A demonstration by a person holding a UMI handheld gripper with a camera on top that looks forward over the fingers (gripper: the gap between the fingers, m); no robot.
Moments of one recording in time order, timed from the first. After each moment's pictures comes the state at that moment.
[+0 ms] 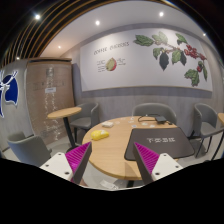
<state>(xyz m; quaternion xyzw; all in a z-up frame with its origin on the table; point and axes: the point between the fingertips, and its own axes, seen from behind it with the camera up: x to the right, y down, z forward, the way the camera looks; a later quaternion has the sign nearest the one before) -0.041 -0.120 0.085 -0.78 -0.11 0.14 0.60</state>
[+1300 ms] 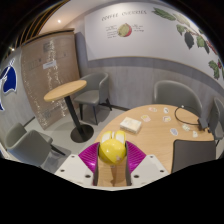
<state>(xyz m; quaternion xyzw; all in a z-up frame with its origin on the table) -0.210 0.071 0.030 -0.87 -0.18 0.15 0.44</state>
